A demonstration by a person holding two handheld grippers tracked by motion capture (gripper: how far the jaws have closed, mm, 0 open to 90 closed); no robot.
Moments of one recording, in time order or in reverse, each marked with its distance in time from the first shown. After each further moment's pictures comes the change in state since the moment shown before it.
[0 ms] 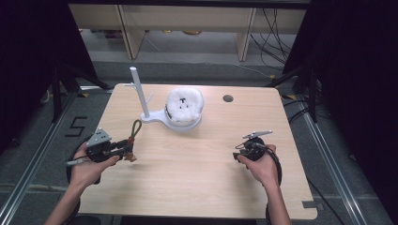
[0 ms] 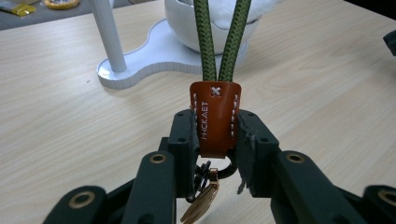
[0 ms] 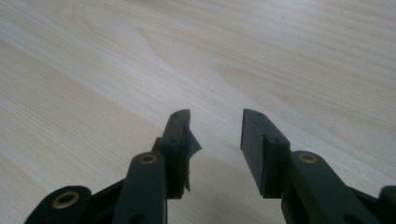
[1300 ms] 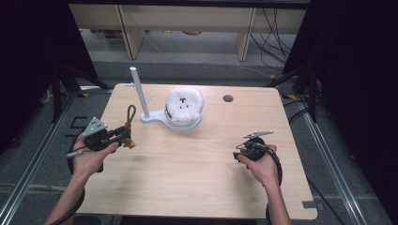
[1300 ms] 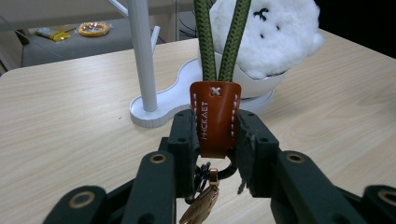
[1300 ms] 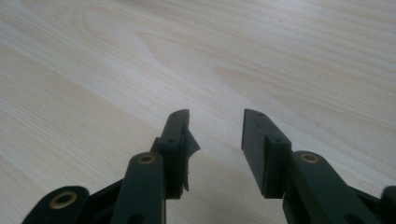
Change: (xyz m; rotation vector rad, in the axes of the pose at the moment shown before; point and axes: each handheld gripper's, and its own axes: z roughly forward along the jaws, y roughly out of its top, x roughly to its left) left arm 0.017 0.020 0.007 -0.119 0.075 -0.041; right arm -0.003 0.000 -0.001 0.001 0.023 -0.006
